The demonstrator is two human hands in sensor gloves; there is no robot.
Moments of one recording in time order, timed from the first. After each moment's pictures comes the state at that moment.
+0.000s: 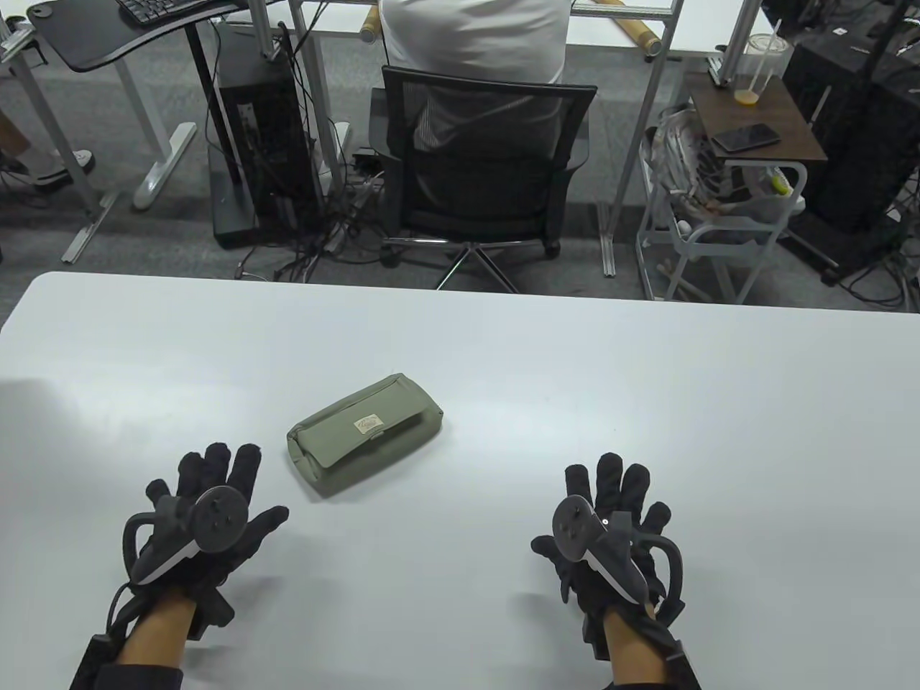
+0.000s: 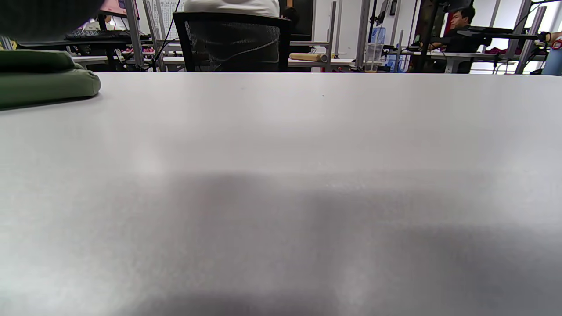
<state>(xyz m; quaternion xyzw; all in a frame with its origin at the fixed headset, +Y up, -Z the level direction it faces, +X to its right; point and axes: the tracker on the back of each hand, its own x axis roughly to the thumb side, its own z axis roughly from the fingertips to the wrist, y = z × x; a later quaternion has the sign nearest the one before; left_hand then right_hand) -0.302 -0.705 -0.335 -0.01 -0.07 0.03 1.00 0.147 -0.729 -0.307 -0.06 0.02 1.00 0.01</state>
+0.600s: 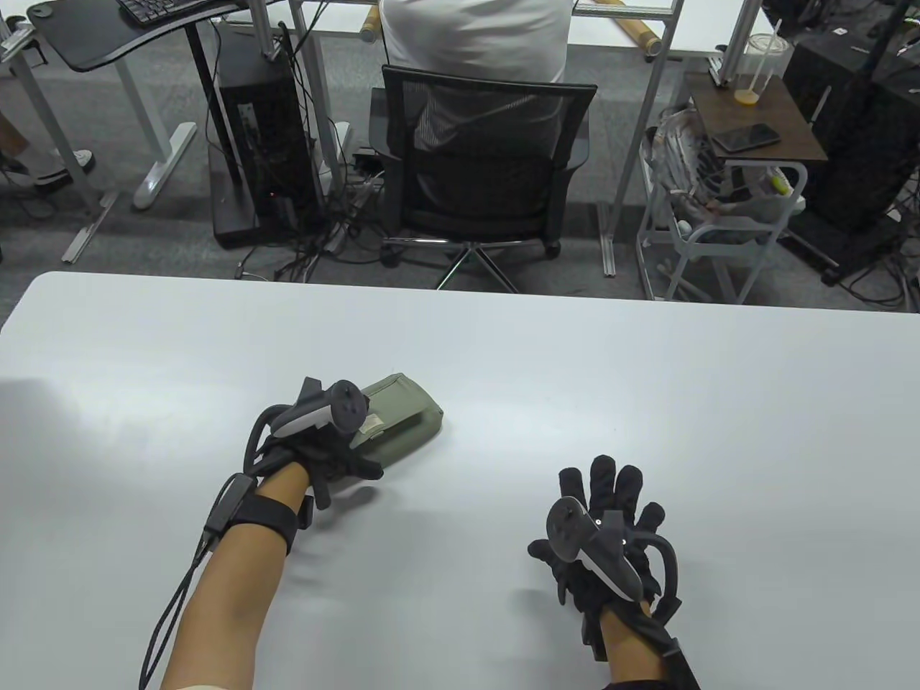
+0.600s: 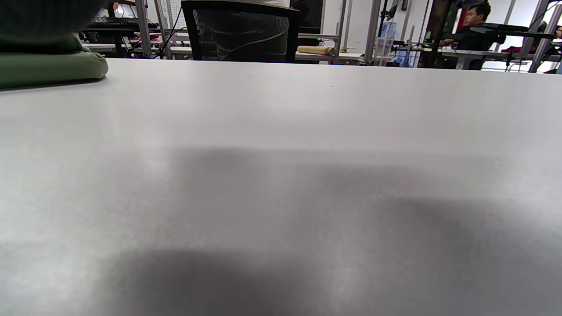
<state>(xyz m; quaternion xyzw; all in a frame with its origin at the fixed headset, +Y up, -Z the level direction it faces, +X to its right) -0.212 -0.762 -0.474 -0.25 -0.09 -0.01 0.96 0.141 -0.734 -0.309 -0.04 0.03 1.00 0.00</state>
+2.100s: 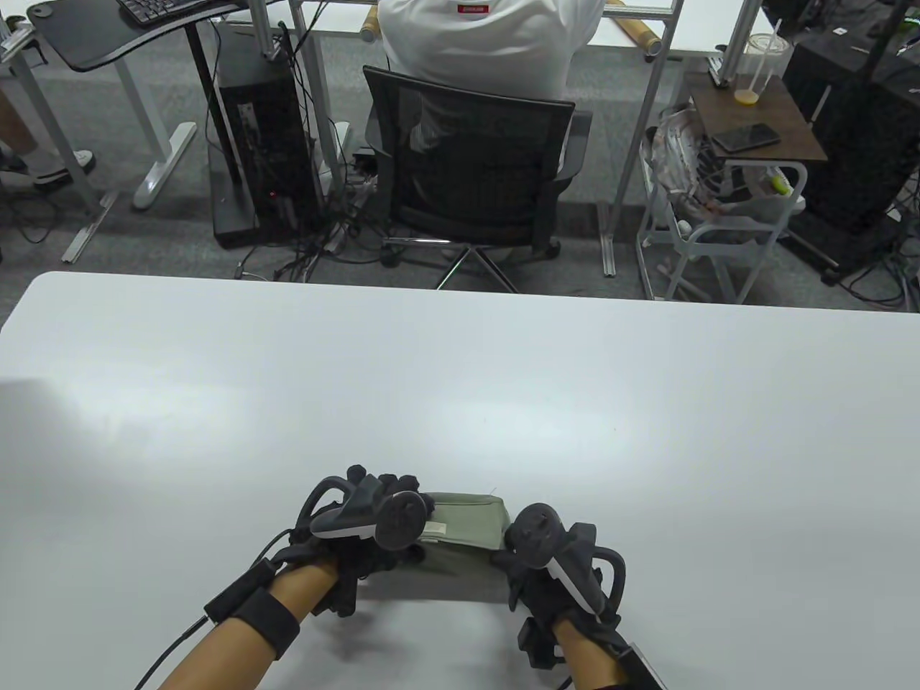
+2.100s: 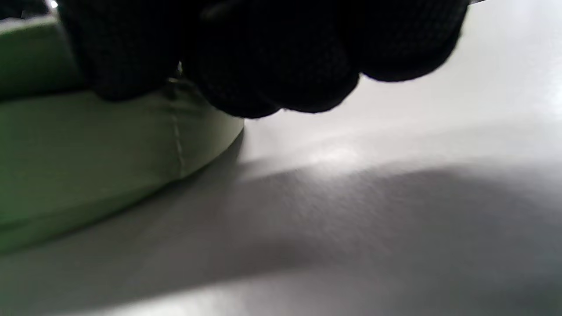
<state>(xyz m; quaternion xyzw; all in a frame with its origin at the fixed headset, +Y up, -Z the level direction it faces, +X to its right) -0.131 -0.751 -0.344 -0.09 -0.31 -0.07 0.94 0.100 -0.750 -0.301 -0.06 0.01 0.98 0.17</state>
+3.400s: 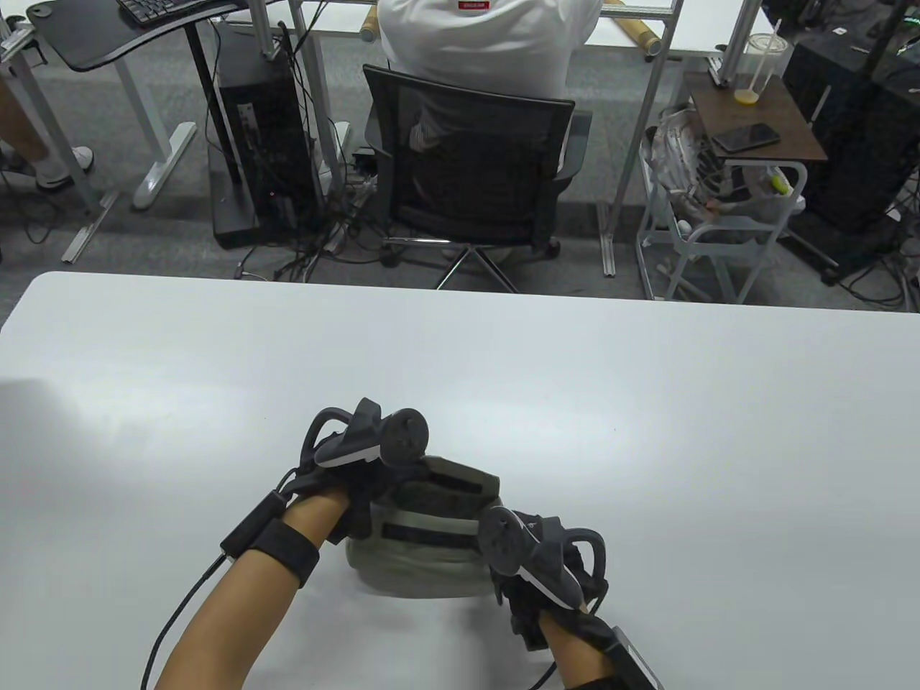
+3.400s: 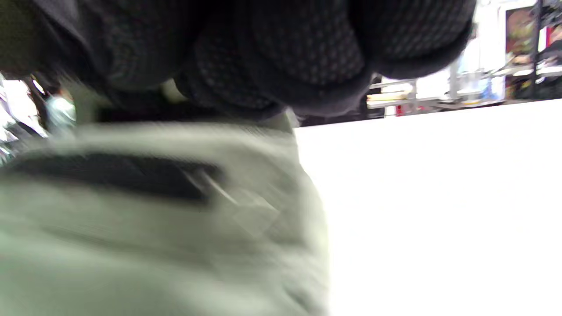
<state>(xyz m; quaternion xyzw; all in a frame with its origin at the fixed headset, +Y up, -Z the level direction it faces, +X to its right) -0.129 -0.696 -0.419 -0.08 -0.25 0.00 0.97 0.053 -0.697 -0.306 0.08 -0.05 0.99 0.13</state>
